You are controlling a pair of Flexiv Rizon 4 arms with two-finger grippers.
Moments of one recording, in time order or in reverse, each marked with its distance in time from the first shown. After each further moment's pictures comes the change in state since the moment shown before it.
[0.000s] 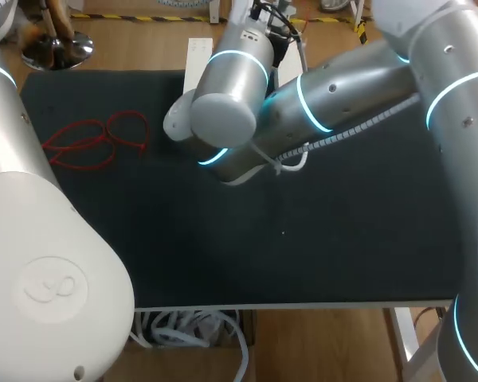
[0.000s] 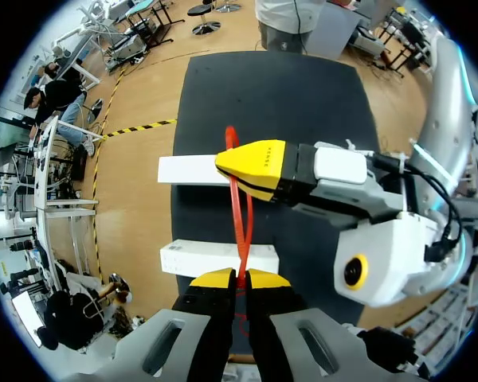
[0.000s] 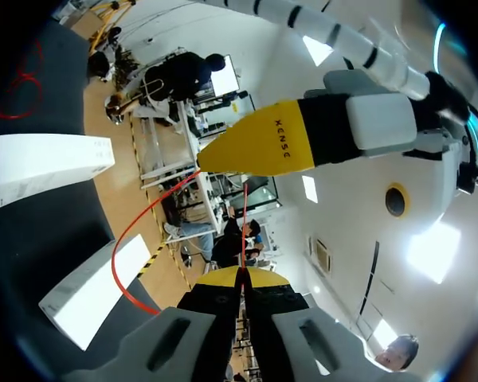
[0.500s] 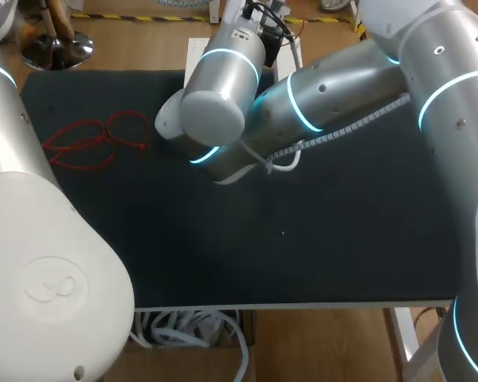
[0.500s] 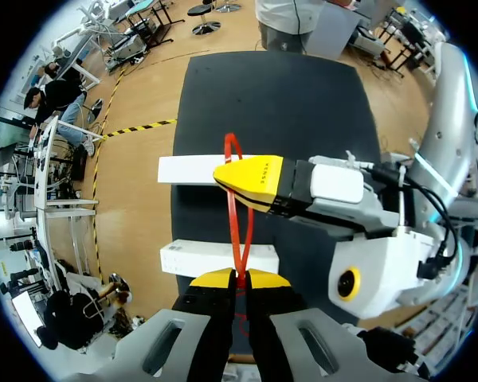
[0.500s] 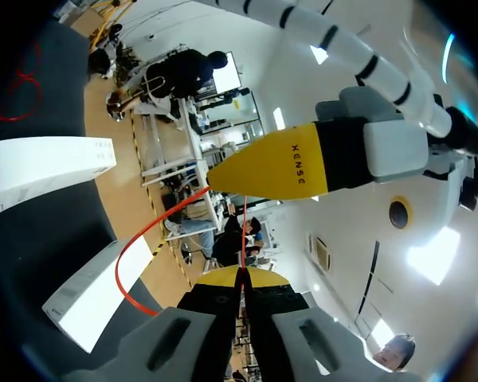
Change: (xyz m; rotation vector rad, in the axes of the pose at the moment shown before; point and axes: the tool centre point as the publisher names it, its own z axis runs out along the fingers) left arm 0.000 0.000 0.000 0.000 0.000 0.000; right arm 0.004 0.007 -0.001 0.016 0.001 -0.012
